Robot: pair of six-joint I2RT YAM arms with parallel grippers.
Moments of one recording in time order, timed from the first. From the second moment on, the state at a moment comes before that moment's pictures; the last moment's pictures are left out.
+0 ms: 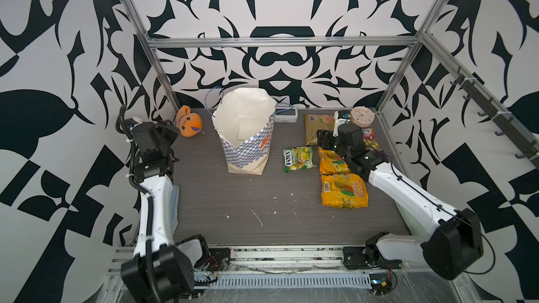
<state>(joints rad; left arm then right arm) 0.33 1.19 0.99 -0.20 0.11 -0.78 0.43 1.26 0.97 -0.17 0.22 0.40</state>
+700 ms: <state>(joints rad) 0.07 1.60 0.99 -0.18 0.33 -0.85 0.43 1.26 0.91 -0.08 0.29 0.40</state>
